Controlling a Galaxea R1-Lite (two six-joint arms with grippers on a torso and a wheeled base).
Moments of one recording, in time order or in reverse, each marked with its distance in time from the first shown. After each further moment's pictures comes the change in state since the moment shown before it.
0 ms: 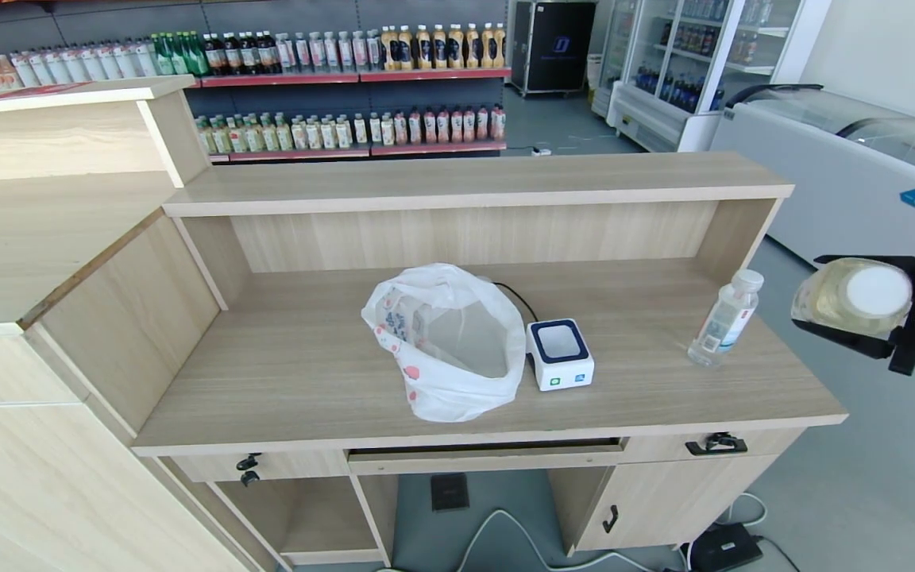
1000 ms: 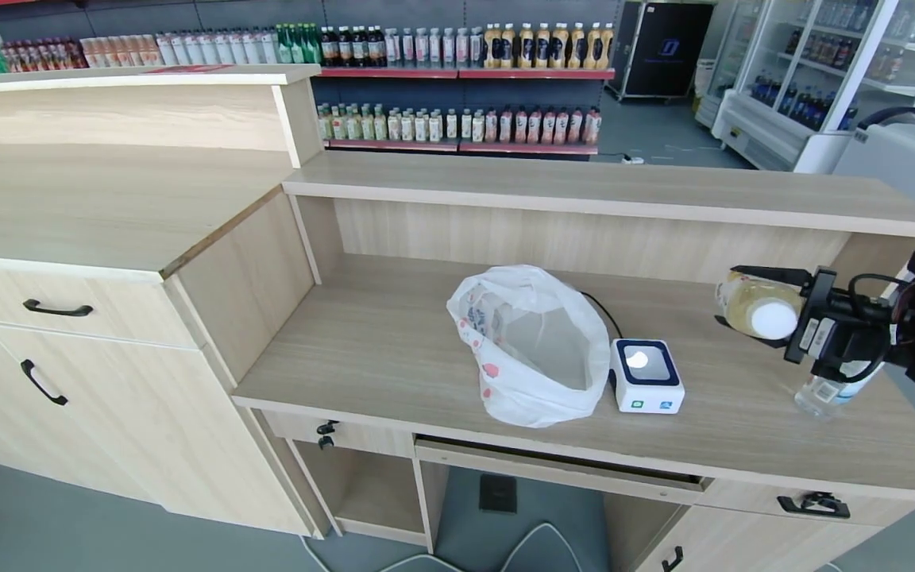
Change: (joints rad) left arm 0.000 0.000 0.000 0.000 -0.001 0.000; right arm 0.083 0.434 -0.109 -0.473 0.100 -0.095
